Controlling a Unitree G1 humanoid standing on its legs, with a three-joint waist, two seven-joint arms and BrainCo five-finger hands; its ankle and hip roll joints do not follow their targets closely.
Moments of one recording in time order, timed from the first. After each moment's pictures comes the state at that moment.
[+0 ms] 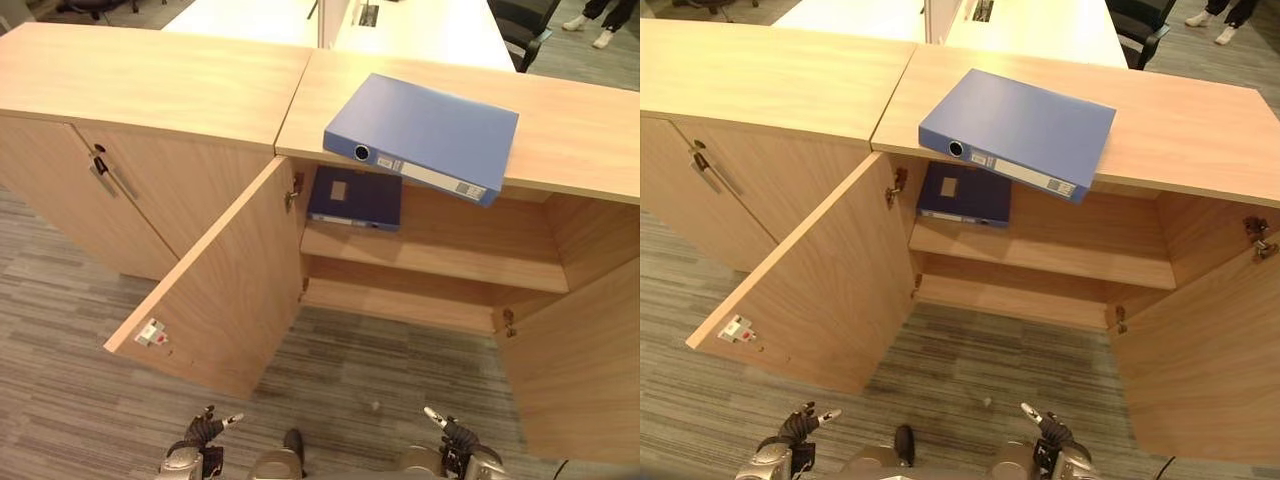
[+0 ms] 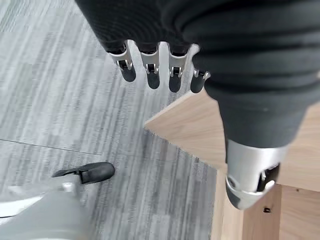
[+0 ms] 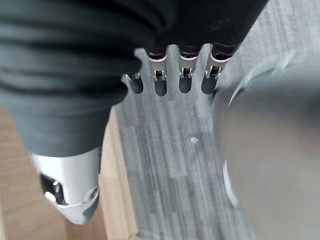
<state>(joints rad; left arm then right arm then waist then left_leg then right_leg) -0.07 0.30 -0.16 1.21 -0.30 -0.15 0.05 -0.05 -0.20 0.04 1.26 0.53 -0.08 0.00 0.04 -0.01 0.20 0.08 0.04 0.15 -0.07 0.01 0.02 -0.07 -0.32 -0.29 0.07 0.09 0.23</state>
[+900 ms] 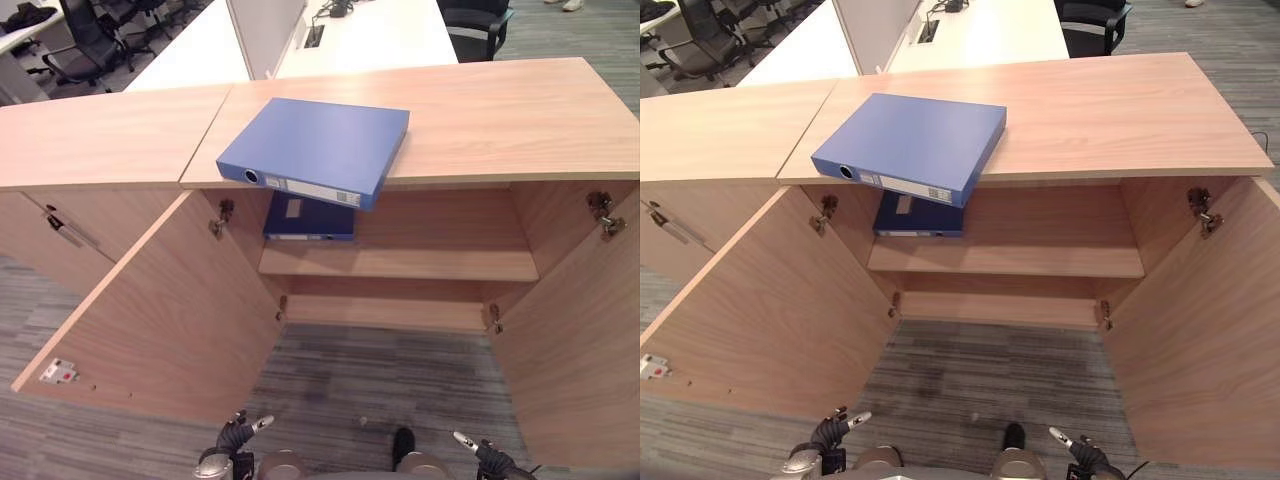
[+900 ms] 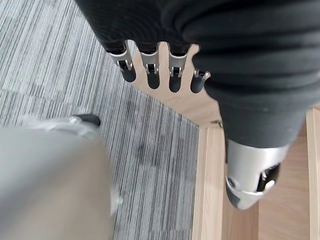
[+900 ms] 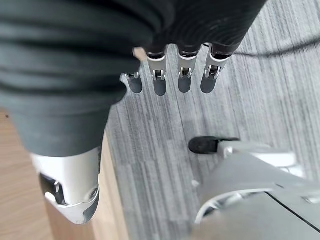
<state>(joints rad) -0.01 0.16 -0.16 1.18 -0.30 -0.15 0.05 0.00 -0.33 0.09 1.25 0.49 -0.08 0.00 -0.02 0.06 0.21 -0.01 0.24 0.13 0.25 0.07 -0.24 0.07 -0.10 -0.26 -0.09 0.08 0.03</state>
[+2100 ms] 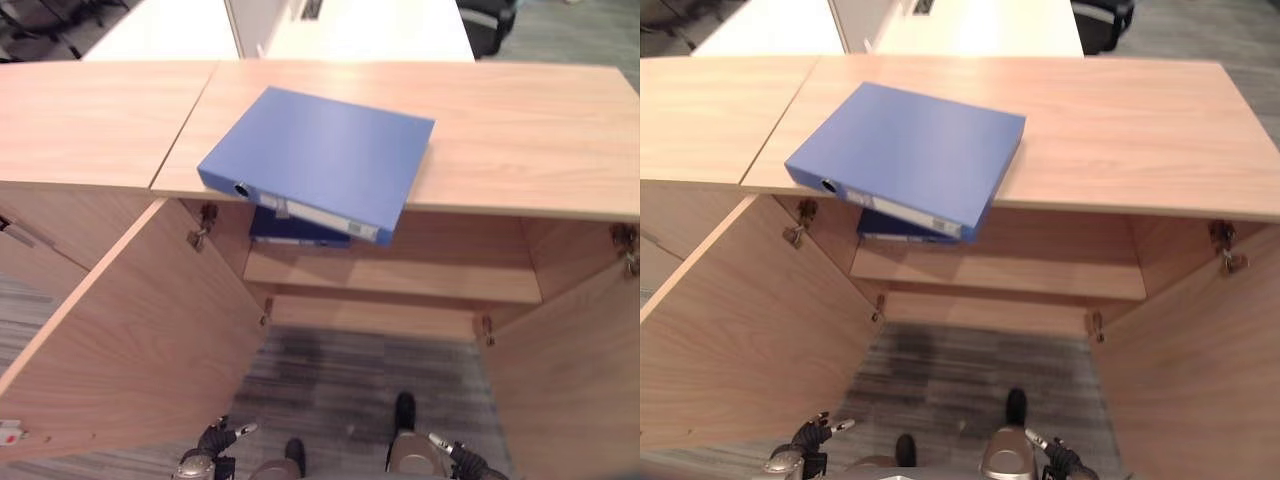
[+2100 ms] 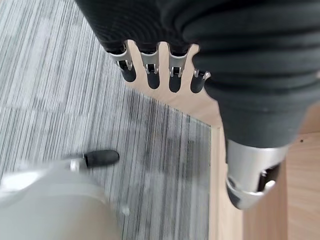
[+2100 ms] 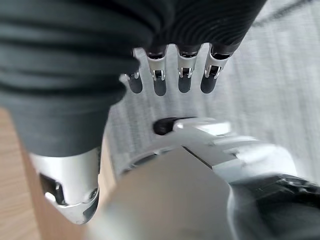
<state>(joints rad) 0.00 0.21 -0.17 1.21 -0.25 -0.14 0.04 -0.01 -0.26 0.11 1.23 0.48 -0.08 0.00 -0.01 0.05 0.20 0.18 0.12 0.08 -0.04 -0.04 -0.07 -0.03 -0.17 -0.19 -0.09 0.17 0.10</state>
